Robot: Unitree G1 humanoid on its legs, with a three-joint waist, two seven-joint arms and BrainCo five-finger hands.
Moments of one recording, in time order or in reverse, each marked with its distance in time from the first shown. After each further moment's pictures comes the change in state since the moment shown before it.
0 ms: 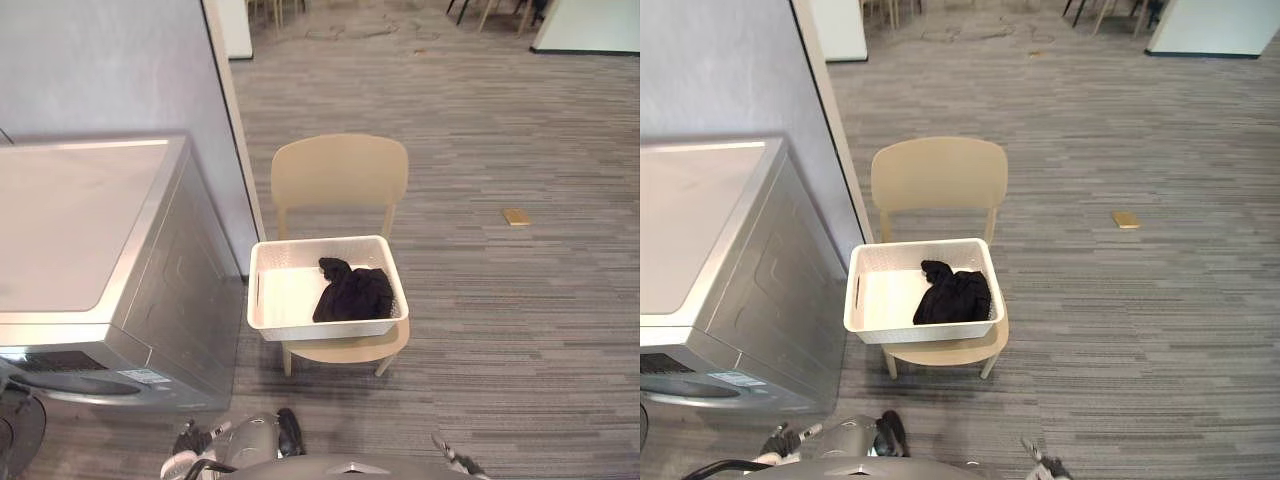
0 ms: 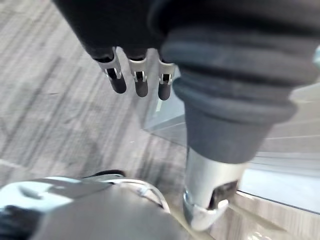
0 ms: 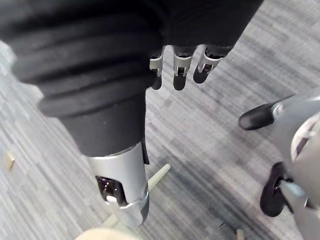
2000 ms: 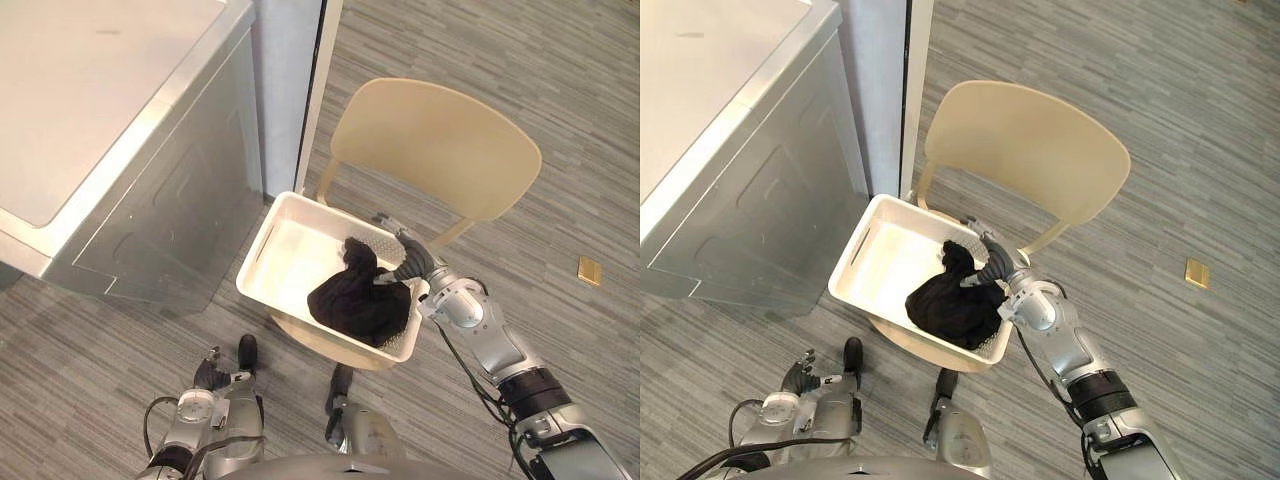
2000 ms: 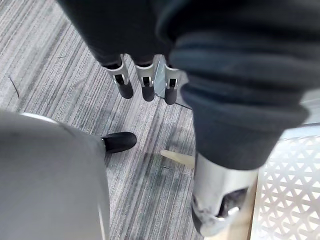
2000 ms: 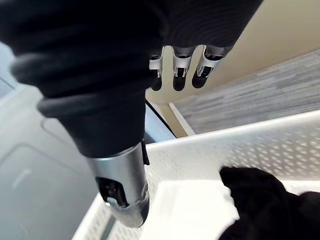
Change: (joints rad) left arm -0.138 0.066 -0.312 -0.143 0.167 -0.064 0.022; right arm -0.260 -0.480 0.789 -0.978 -0.812 -0.114 0.053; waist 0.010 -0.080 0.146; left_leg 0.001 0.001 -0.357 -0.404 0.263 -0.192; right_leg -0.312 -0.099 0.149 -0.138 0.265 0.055
